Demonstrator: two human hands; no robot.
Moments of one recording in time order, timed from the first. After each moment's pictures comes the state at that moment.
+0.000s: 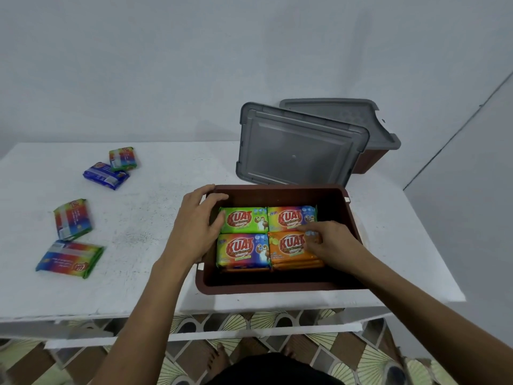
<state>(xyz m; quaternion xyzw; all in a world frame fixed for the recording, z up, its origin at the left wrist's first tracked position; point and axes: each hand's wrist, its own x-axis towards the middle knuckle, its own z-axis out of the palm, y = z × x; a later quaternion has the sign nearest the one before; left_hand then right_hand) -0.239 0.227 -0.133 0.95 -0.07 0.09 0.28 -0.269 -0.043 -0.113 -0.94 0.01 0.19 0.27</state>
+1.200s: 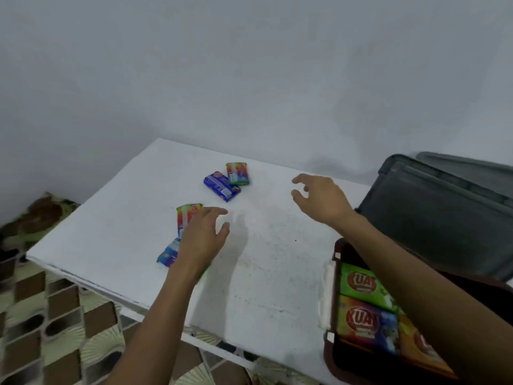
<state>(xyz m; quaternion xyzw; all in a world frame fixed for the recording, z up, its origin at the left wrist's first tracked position) -0.215 0.437 -0.154 0.95 0.16 0.09 0.26 -0.100 0.210 -0.077 -0.95 -0.21 0.04 0.21</state>
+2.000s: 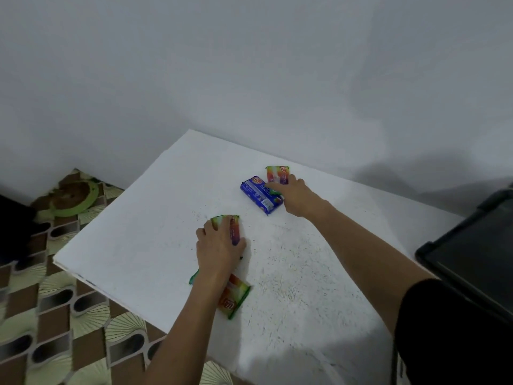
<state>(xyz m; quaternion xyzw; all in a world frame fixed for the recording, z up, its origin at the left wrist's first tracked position) -0.179 0.505 -0.197 0.92 0.33 -0.01 0.20 0.015 0.384 -0.183 -0.93 -0.35 0.14 0.02</state>
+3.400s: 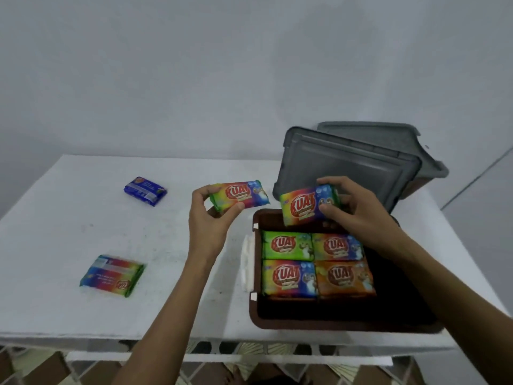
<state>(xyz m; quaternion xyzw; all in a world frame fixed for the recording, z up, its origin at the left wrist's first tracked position) -0.209 0.276 -0.112 0.69 0.08 0.15 0.70 -0.212 0.012 -0.050 -0.84 -0.12 0.05 0.53</state>
